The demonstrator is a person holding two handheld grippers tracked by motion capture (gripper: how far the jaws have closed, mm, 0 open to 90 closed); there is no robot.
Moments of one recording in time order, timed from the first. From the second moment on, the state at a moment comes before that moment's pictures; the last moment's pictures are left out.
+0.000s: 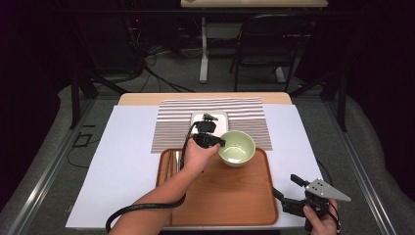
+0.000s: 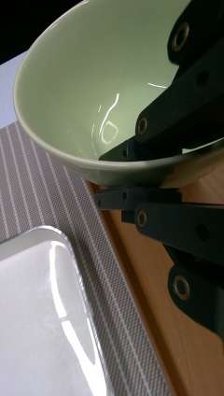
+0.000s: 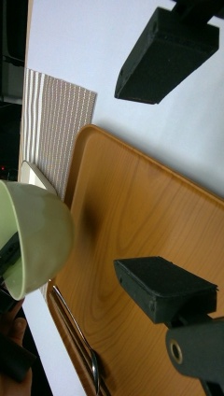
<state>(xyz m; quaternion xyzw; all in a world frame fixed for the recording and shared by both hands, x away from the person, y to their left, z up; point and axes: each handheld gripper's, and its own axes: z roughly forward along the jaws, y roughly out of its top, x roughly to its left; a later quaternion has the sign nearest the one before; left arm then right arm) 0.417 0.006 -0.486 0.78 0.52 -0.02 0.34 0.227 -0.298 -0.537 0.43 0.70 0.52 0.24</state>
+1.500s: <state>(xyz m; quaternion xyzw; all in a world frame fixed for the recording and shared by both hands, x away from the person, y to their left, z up) 0.382 -0.060 -0.525 0.82 0.45 -0.07 0.34 0.225 -0.295 -0.535 0.41 0.71 0.52 0.24</state>
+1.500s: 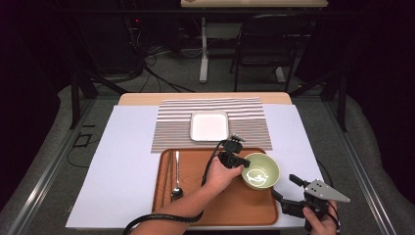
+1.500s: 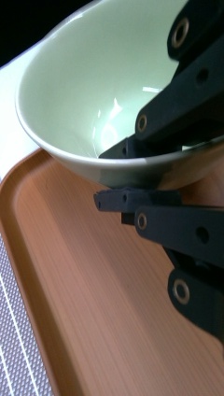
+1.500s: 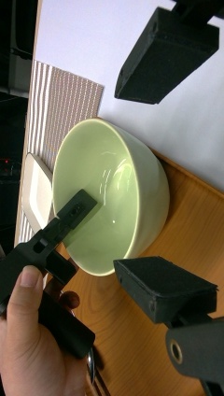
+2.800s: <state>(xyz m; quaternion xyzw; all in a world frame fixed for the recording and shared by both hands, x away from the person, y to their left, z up) 0.405 -0.005 -0.490 0.78 0.49 -0.05 0.40 0.227 -0.295 -0.536 0.41 0.71 0.52 0.24</state>
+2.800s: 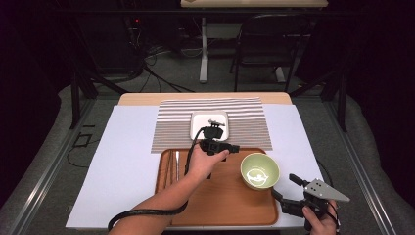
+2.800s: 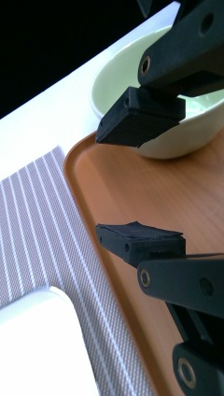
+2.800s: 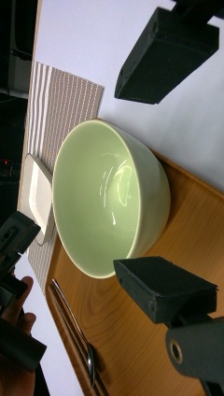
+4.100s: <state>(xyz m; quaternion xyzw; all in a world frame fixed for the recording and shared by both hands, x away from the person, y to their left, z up) 0.486 0.108 -0.505 0.69 0.61 0.03 0.39 0.229 -0.293 -0.536 0.41 0.71 0.52 0.24</state>
